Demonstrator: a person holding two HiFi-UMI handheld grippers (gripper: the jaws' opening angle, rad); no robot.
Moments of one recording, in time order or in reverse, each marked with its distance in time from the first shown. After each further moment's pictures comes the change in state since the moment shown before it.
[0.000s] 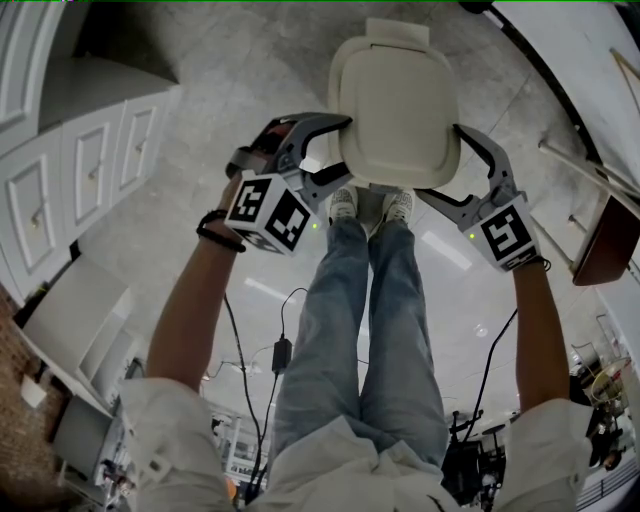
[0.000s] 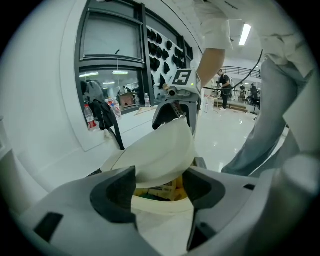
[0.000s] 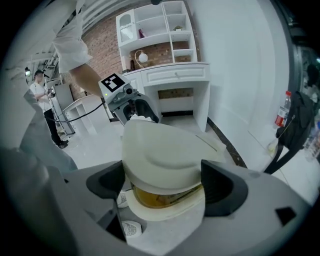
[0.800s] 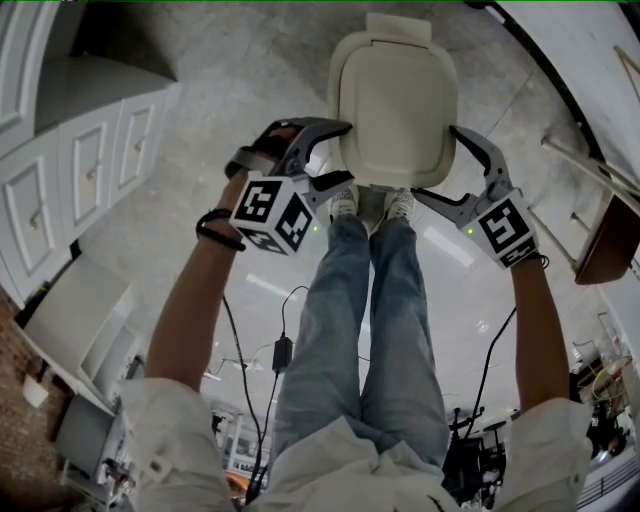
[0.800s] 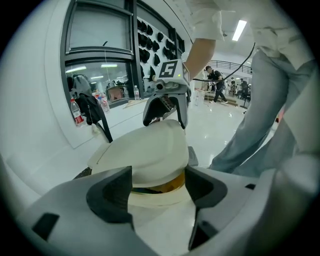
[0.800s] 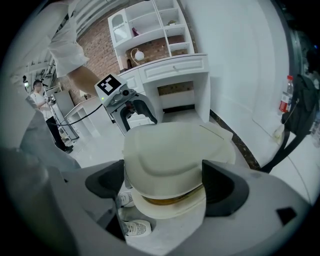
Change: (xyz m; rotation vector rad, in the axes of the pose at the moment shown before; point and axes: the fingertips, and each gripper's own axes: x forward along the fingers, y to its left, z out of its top) left arm 0.014 -0.025 -0.025 0.069 0.085 -0.102; right arm 0.014 0.007 -0.019 0.070 0.043 0.057
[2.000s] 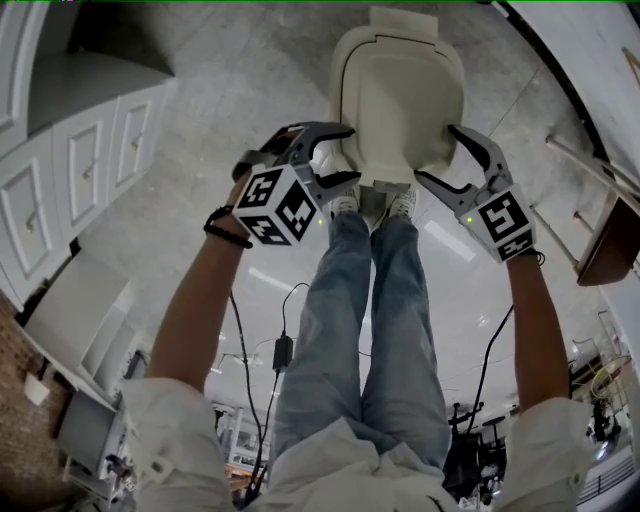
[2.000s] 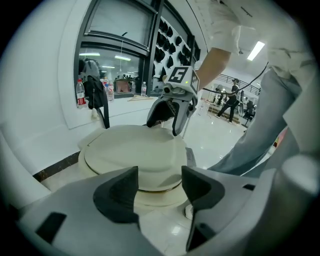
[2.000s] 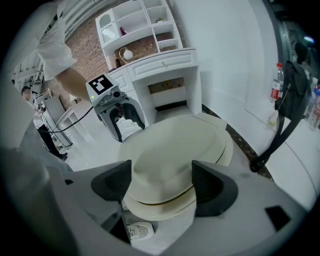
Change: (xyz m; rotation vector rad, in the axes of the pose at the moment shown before) left arm 0.017 -0.009 -0.012 -0.200 -0.028 -0.072; right arm 0.017 -0.014 -0.018 0.095 0.011 -0.055
